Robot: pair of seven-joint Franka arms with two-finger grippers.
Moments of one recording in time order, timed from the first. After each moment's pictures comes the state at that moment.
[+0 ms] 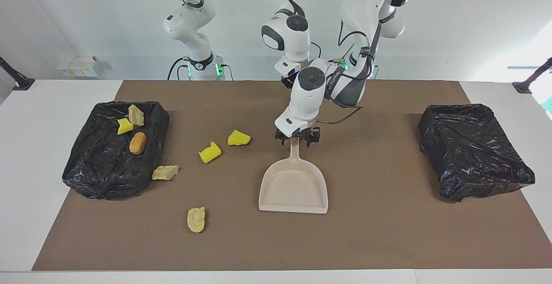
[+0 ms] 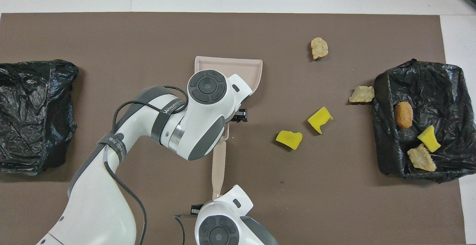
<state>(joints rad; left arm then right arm) -0.55 0.42 -0.11 -1.68 -0.03 2.10 -0.50 0.91 0.08 0.05 -2.22 0.14 2.33 0.99</state>
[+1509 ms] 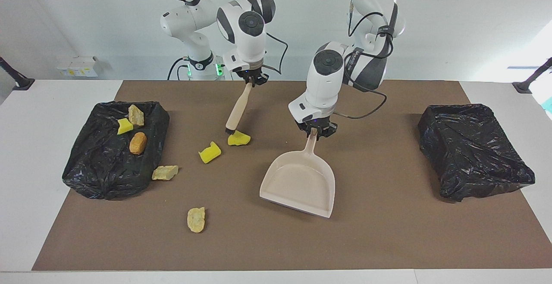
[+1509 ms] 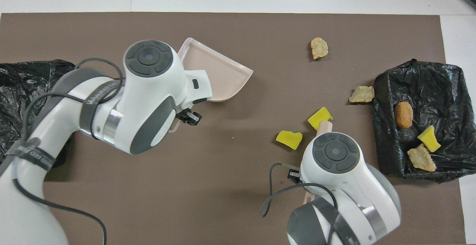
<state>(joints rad) -0.40 0.23 -0.08 -1.66 0.02 1.76 0.16 0.42 -0.15 0.04 -2.22 -0.05 1.74 0.82</state>
